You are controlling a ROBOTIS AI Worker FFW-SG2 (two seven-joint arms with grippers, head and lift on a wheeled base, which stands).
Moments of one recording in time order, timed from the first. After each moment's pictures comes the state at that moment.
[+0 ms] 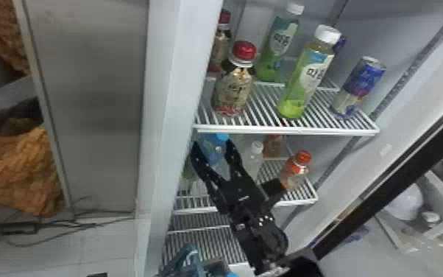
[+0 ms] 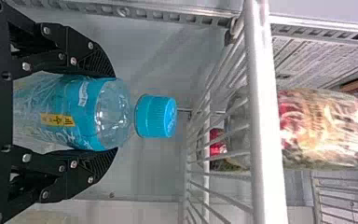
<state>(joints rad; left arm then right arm) 0.35 0.23 -0.36 -1.89 1.35 1.00 -0.29 0.15 -0.24 0.18 -1.54 -0.16 -0.42 0.10</state>
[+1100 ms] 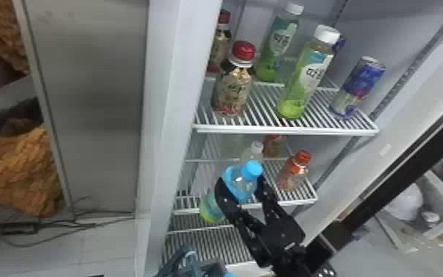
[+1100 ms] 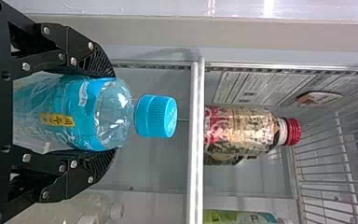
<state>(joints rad) 0.36 0.23 -0.35 -1.89 1.35 1.00 -0.29 0.63 -0.23 -0.02 -2.07 -0.17 -0.21 0.25</state>
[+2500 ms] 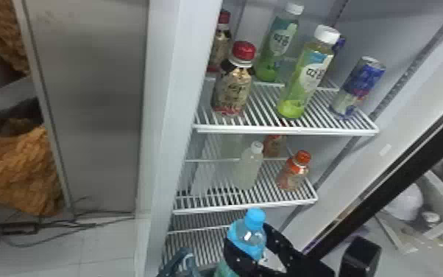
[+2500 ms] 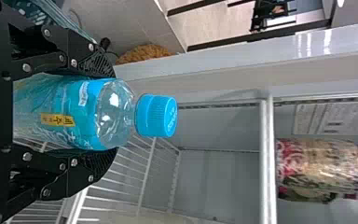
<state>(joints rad) 0.38 0.23 -0.35 -1.89 1.35 1.00 -0.29 0.94 -0.24 -0.20 -2.48 -0.19 0.31 0.44</state>
